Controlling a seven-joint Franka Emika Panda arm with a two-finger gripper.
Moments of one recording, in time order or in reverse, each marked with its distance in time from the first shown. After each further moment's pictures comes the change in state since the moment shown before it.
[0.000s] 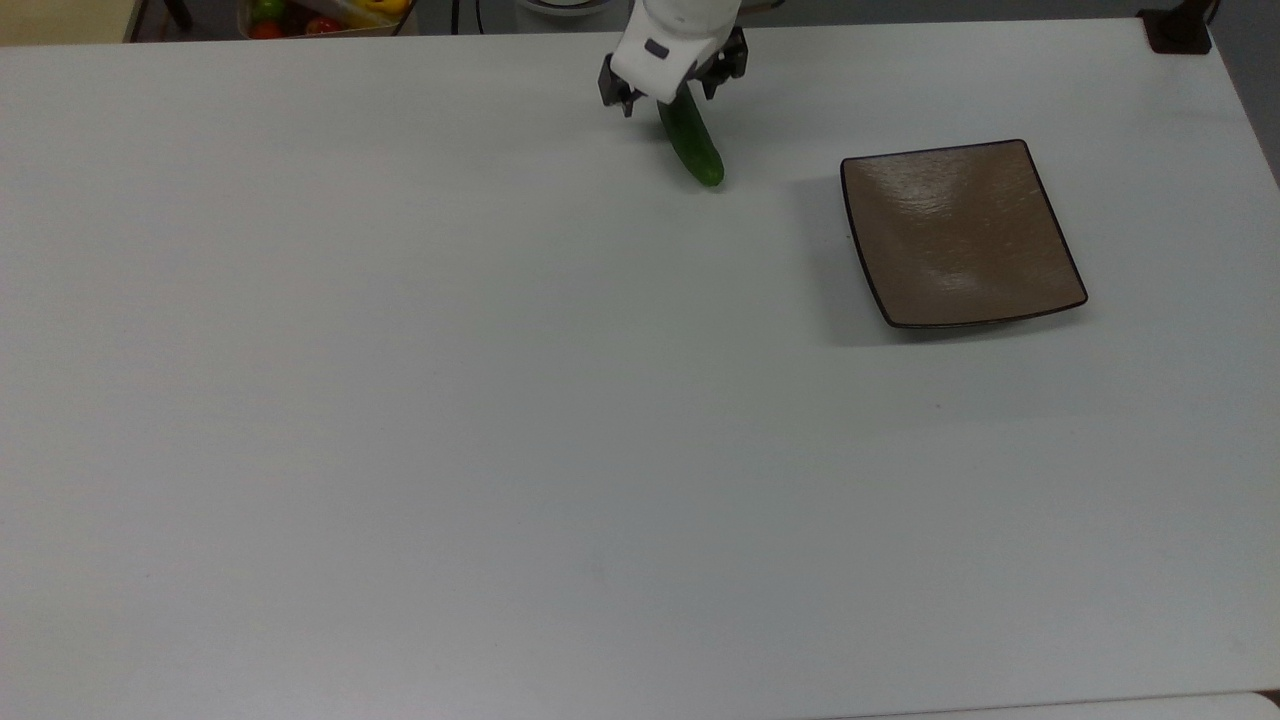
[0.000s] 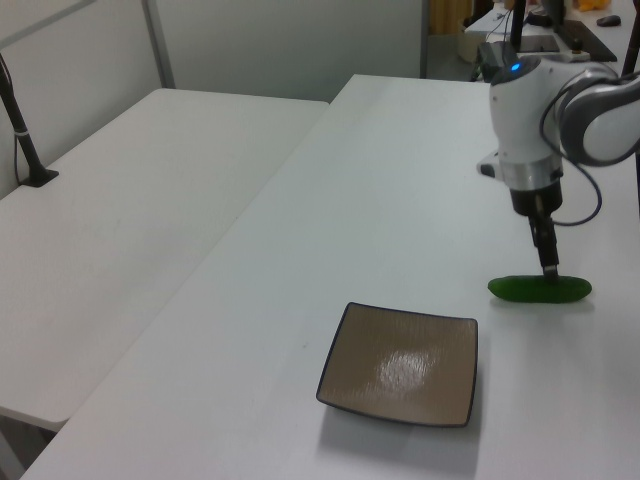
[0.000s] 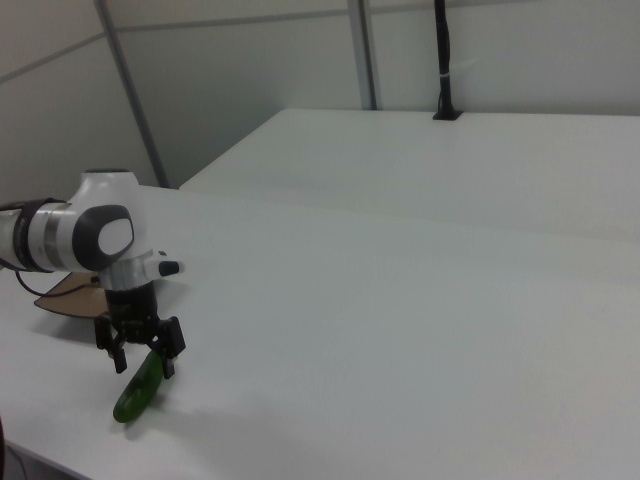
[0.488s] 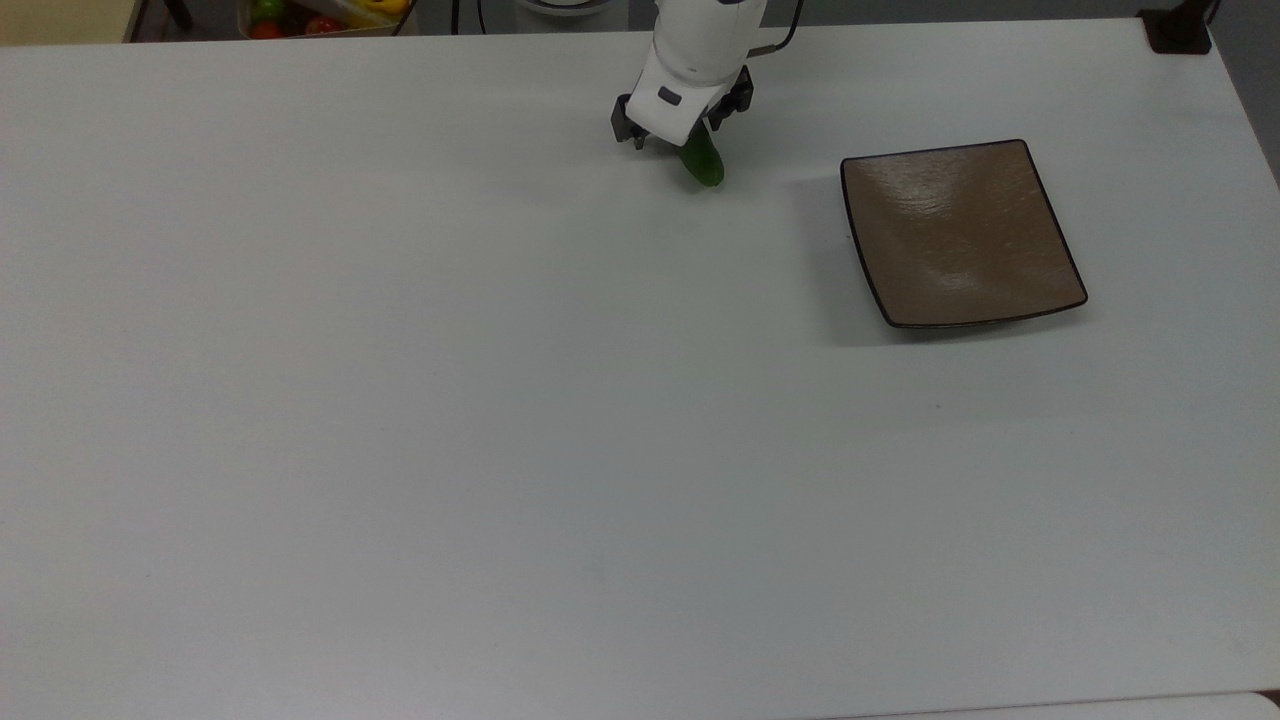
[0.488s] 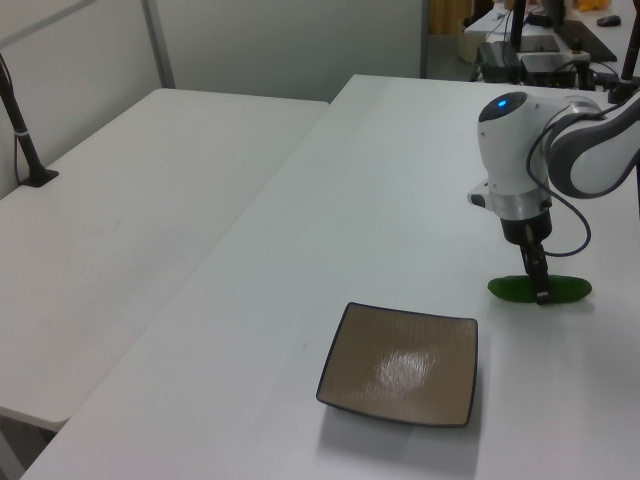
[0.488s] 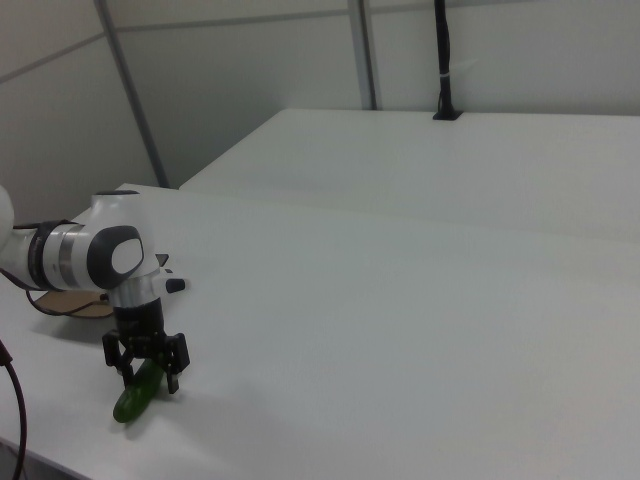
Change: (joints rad) arm 0.019 0.102 0.000 0.000 -0.024 0.085 0.007
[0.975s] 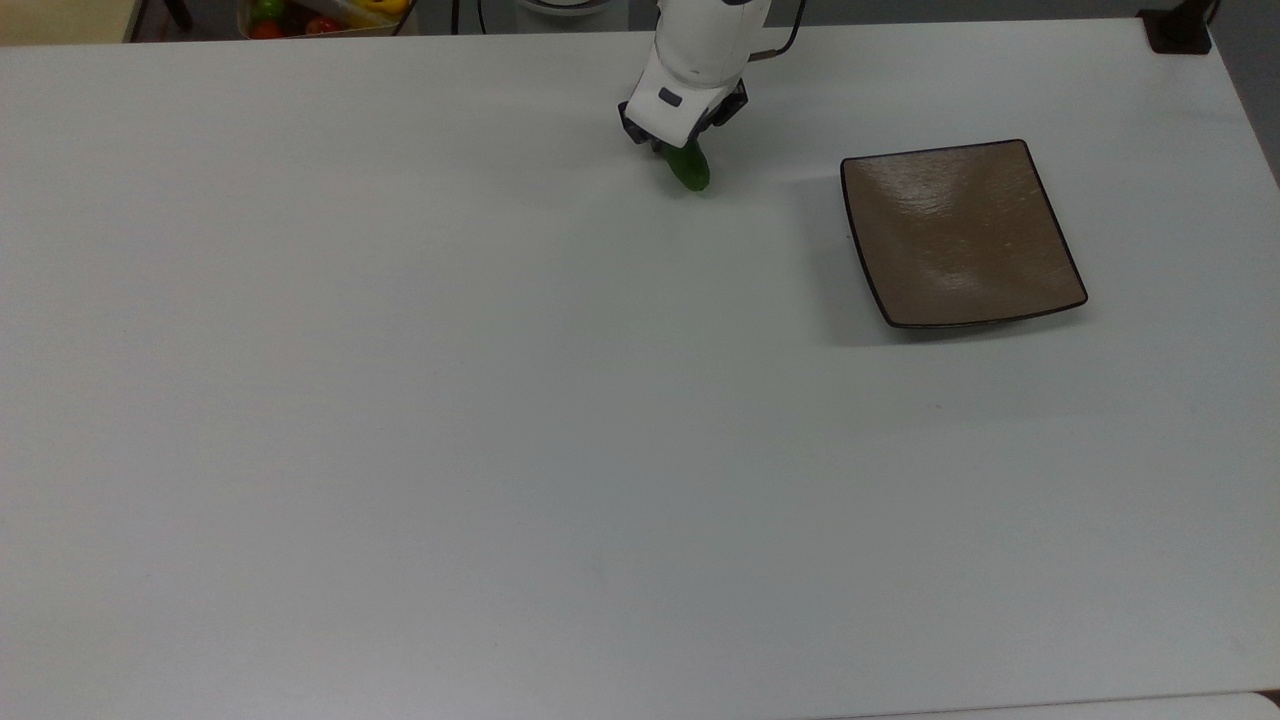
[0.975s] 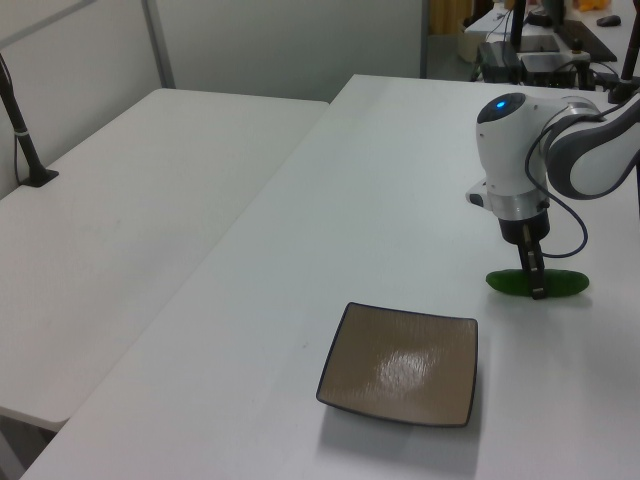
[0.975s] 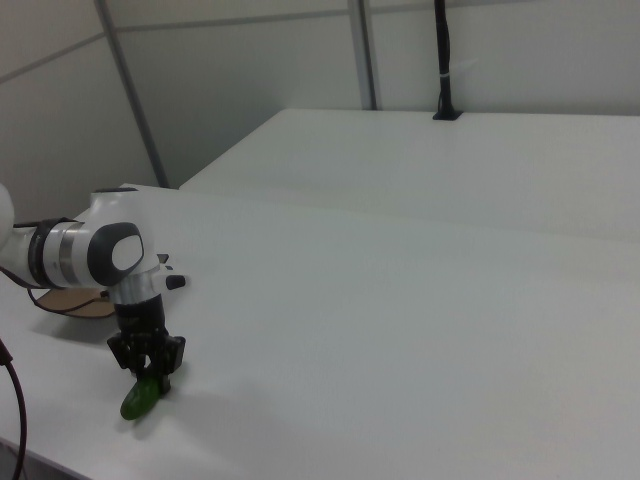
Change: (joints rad) arm 0.000 0.003 0.000 0.013 -0.017 0.001 0.032
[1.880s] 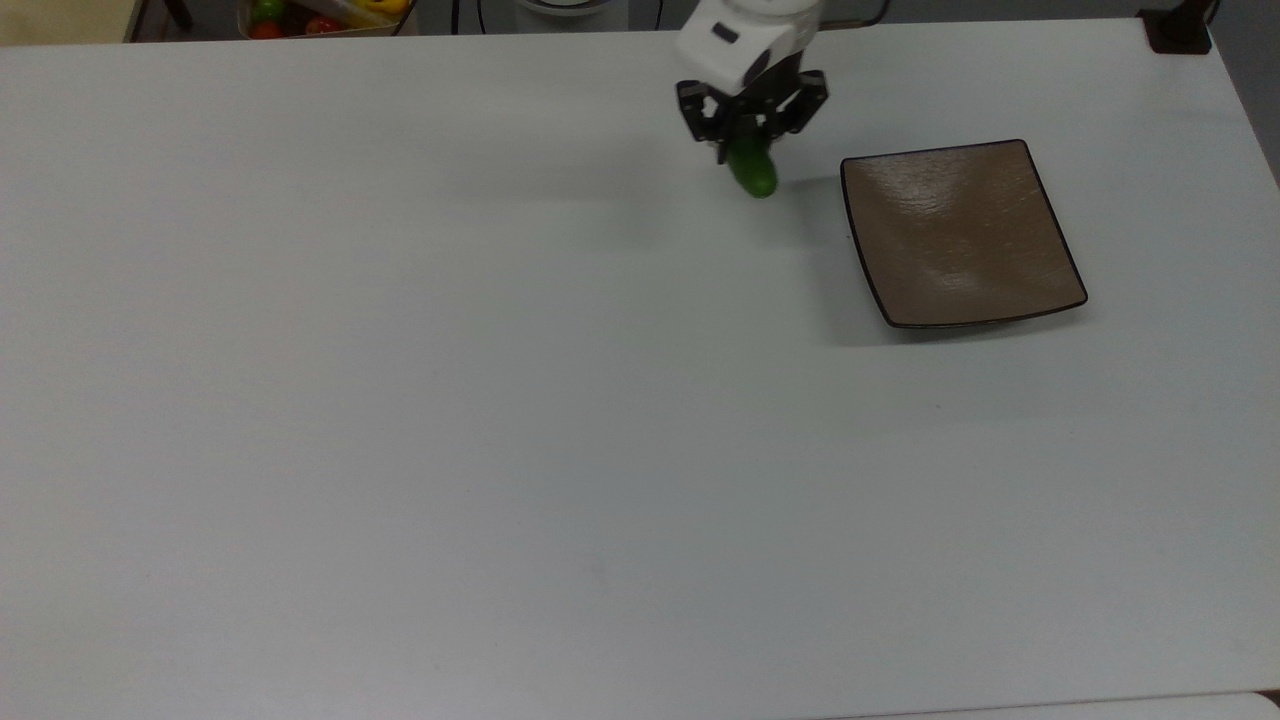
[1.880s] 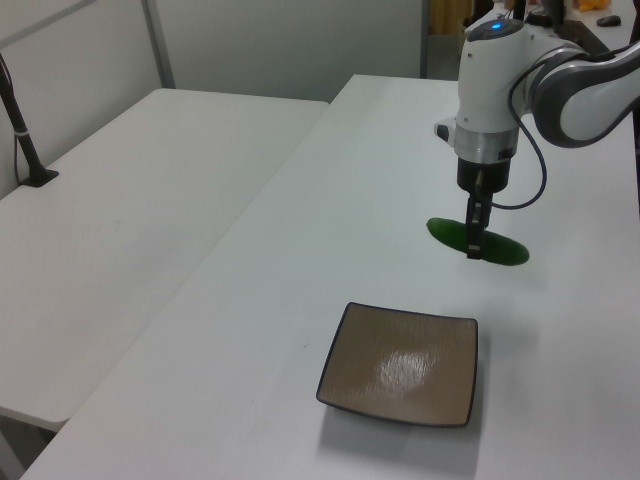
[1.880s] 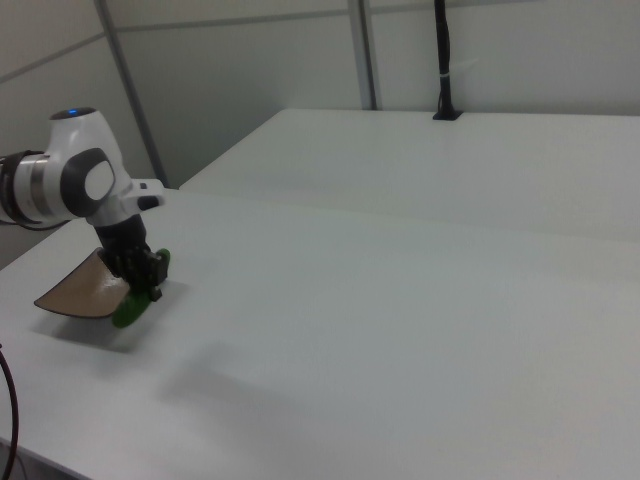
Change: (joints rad) arm -0.001 -0.019 0.065 0.239 0.000 0.028 0.246
